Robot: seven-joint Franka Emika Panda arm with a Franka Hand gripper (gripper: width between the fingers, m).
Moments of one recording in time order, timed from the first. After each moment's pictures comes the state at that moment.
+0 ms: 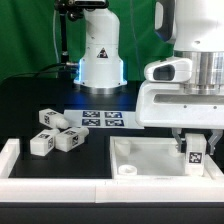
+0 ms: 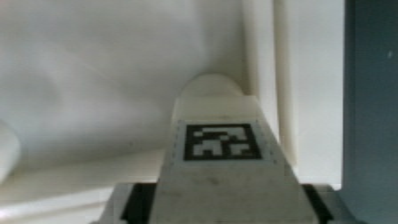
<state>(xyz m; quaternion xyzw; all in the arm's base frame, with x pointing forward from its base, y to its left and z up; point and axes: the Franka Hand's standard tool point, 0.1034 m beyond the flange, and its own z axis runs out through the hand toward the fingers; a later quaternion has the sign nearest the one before) 0.642 0.103 0.067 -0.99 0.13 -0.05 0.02</state>
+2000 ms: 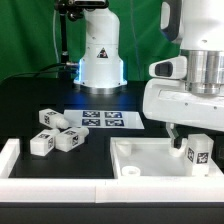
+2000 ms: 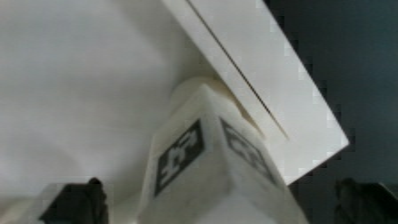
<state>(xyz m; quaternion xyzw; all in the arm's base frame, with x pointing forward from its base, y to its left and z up) 0.643 0.111 0.069 -0.96 0.25 -0.06 0.02</state>
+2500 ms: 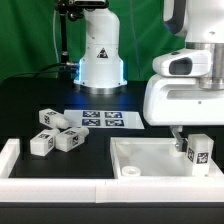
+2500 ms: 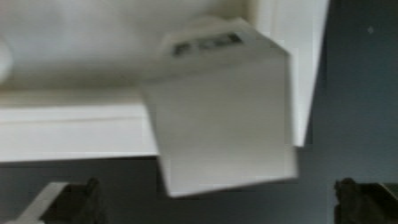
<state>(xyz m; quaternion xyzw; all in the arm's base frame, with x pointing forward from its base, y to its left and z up) 0.664 0.118 0.081 -1.00 0.02 -0.07 0.01</state>
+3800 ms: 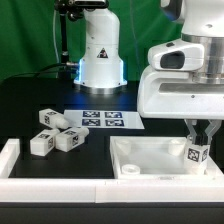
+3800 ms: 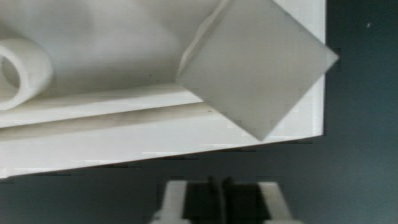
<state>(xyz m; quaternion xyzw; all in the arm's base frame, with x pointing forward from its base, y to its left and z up) 0.668 0.098 0.095 -1.00 0.07 -0.01 0.02</state>
